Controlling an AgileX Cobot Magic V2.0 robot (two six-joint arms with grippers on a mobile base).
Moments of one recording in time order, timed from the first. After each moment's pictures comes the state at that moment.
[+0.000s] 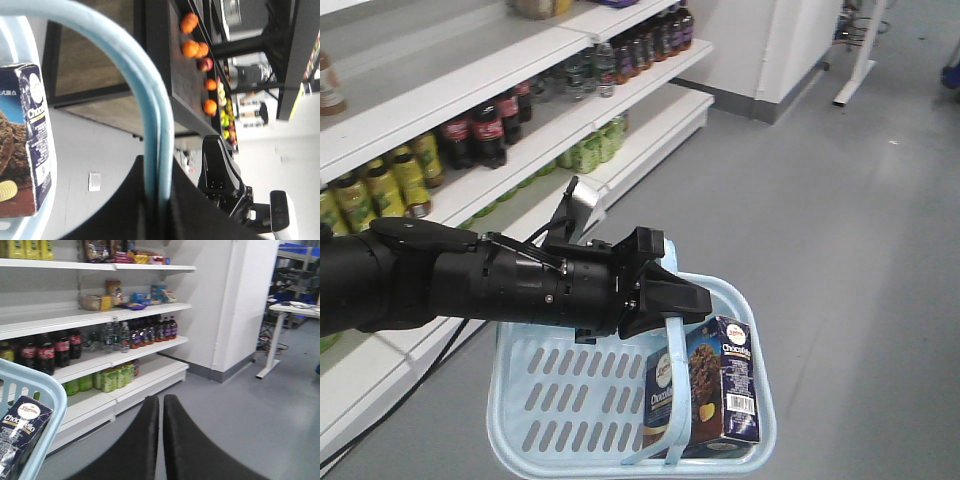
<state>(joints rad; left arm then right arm) -0.51 1.64 -1.01 -1.66 0.87 0.68 0.08 -0.01 0.03 0.02 0.07 -0.06</state>
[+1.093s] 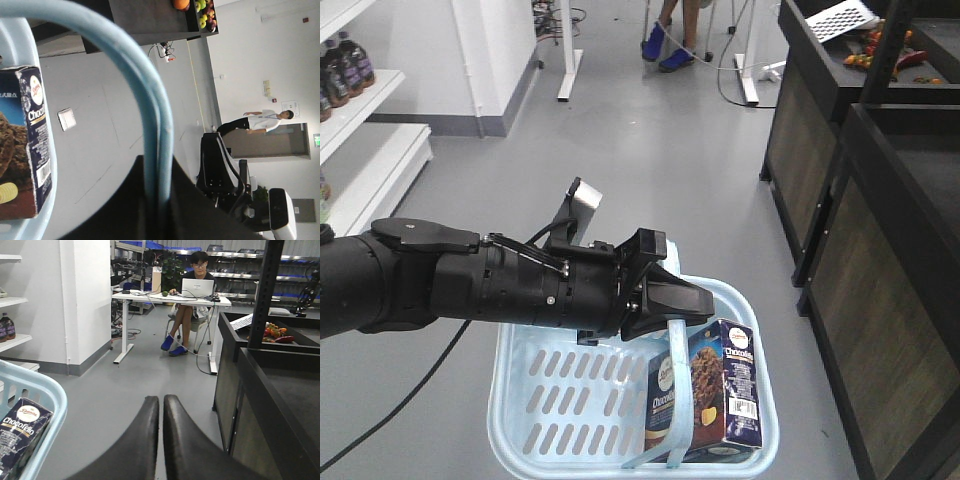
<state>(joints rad) -0.51 1.64 -1.01 -1.66 0.87 0.68 0.08 -0.01 0.03 0.02 0.07 -0.06</state>
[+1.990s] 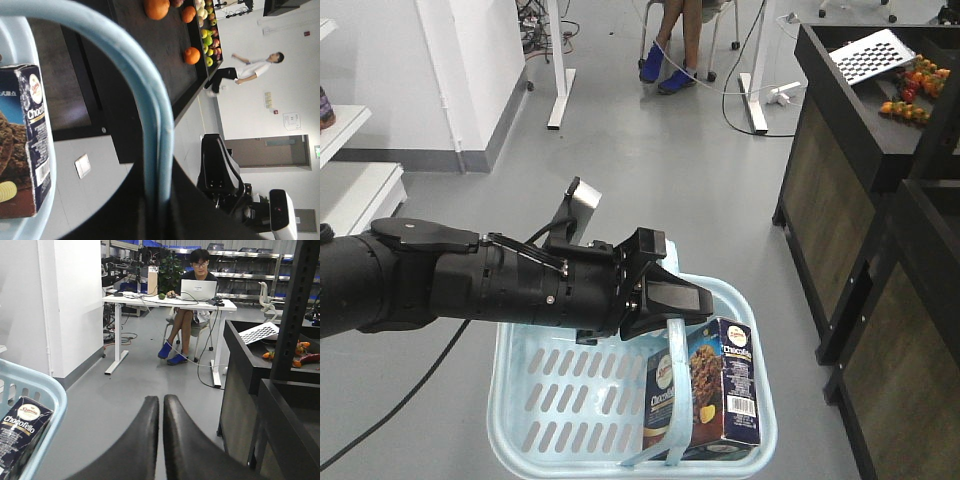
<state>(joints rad) -0.51 1.64 -1.01 -1.66 0.87 0.68 0.08 -0.01 0.03 0.02 0.07 -0.06</state>
